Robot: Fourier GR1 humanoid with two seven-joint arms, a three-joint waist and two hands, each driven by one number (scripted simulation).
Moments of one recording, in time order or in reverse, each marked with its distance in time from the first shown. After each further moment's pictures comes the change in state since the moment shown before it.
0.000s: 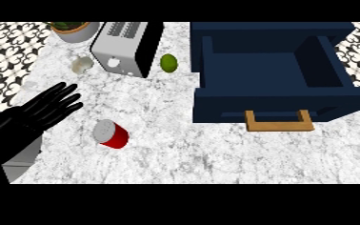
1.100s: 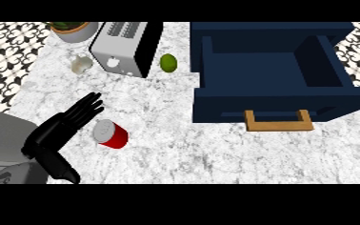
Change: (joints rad) left arm -0.068 -0.193 0.032 0.438 -0.601 -0.107 -0.456; right arm -0.017 0.005 -0.149 0.000 -0.099 0.119 0.065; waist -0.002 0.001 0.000
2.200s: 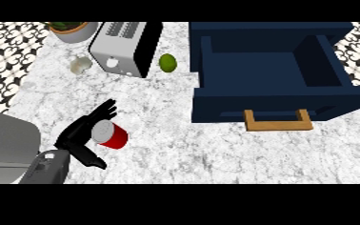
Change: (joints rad) left arm -0.241 -0.008 -0.034 0.680 -0.343 0.087 -0.451; right arm -0.028 0.045 -0.067 -0.038 -0.022 0.057 0.065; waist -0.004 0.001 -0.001
